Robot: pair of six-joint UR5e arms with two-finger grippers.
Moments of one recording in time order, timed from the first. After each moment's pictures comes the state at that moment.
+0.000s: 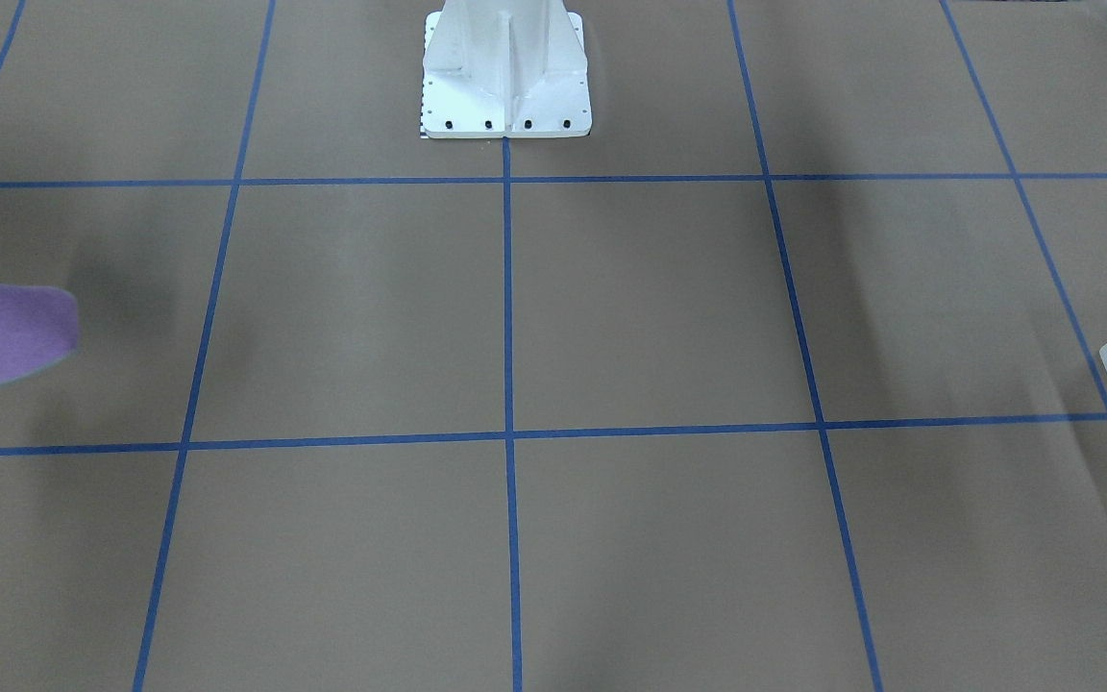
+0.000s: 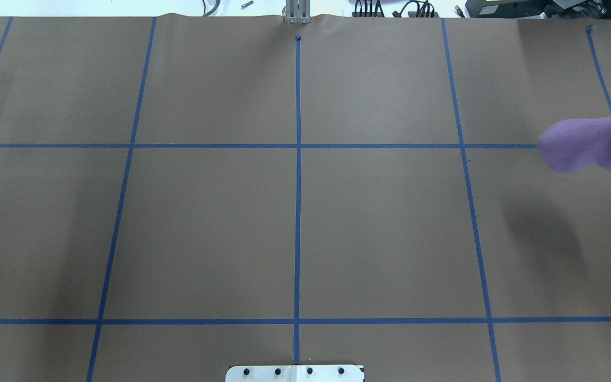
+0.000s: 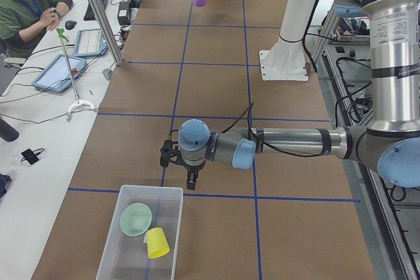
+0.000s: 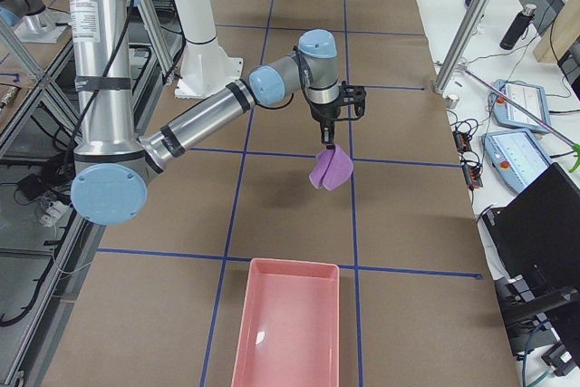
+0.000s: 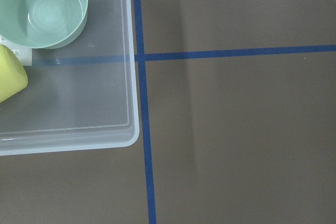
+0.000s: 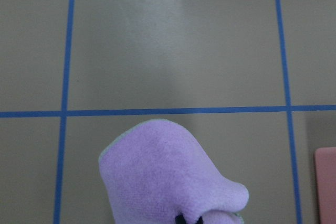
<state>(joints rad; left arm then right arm) -1.50 -1.42 -1.70 -1.81 -2.46 -0.13 1.27 -1.59 2.14 -1.68 2.14 0.52</state>
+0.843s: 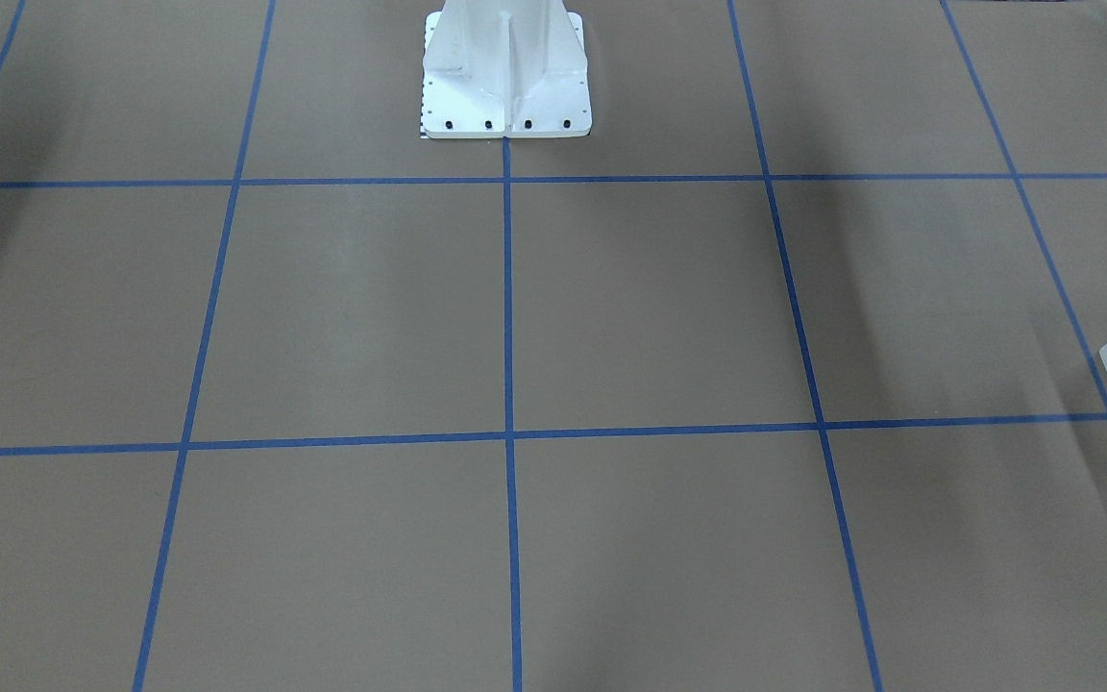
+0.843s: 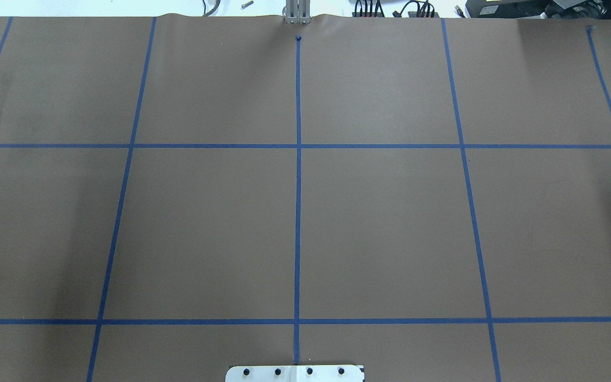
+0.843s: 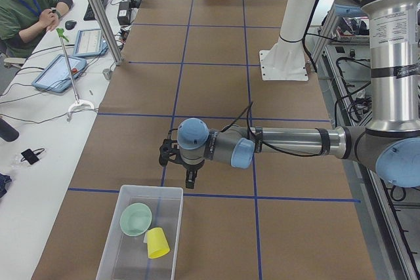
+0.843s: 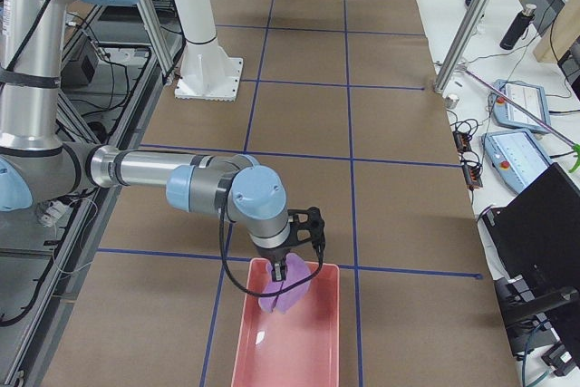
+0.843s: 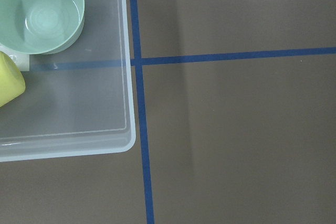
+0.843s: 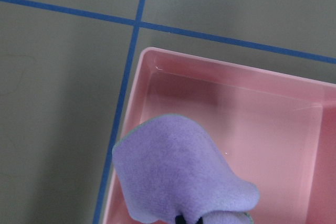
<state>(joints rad) -1.50 -1.43 -1.70 -1.81 -2.46 -0.13 1.84 -1.81 1.79 -1.67 2.30 -0.45</state>
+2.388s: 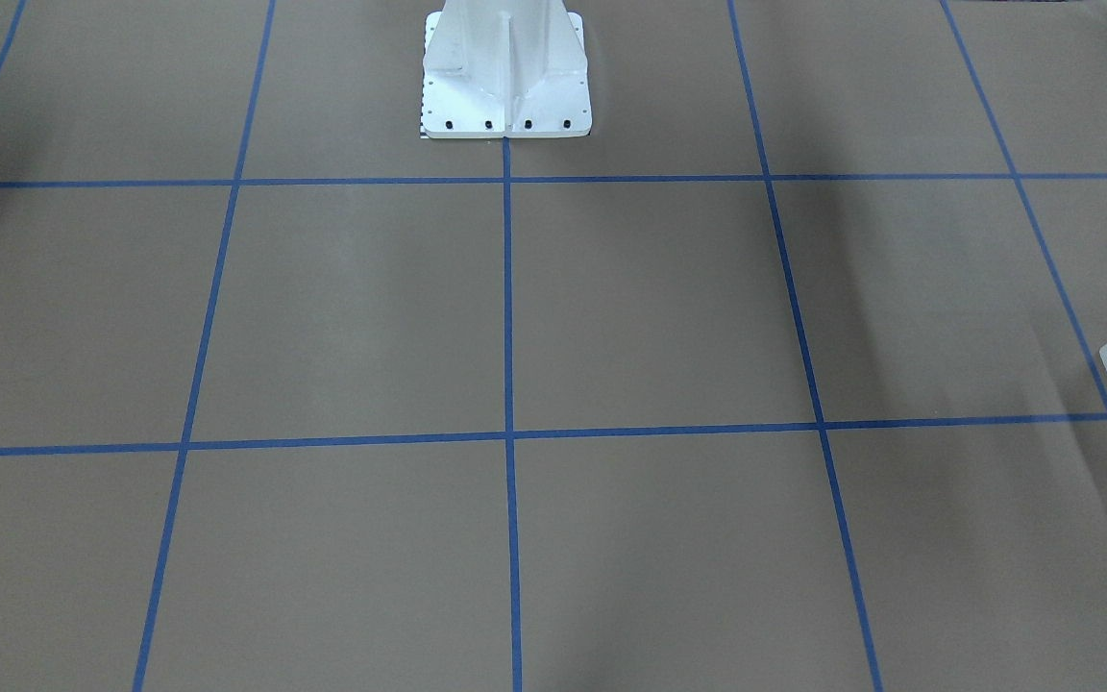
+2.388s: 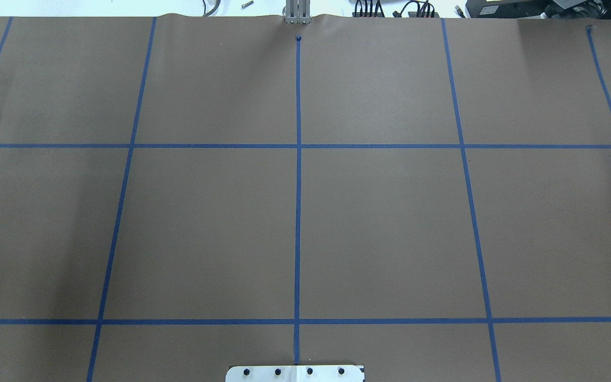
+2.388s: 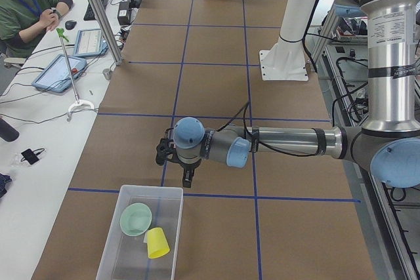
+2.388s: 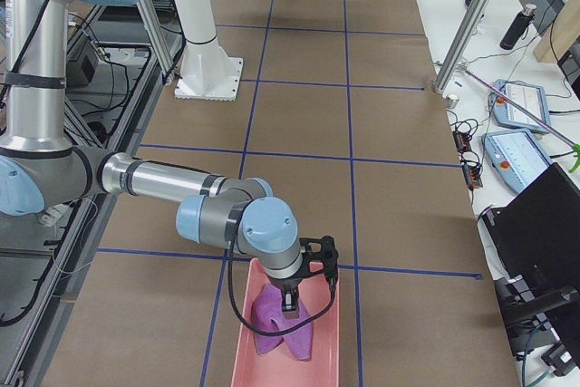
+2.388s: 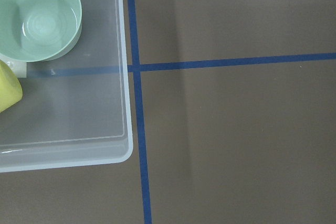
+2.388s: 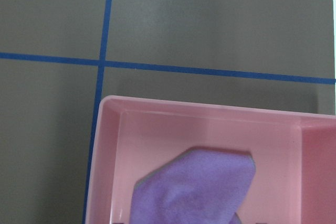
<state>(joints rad) -1.49 -1.45 -1.68 -1.80 -2.46 -0.14 1.78 -1.68 1.66 -1.55 2.32 -0.17</state>
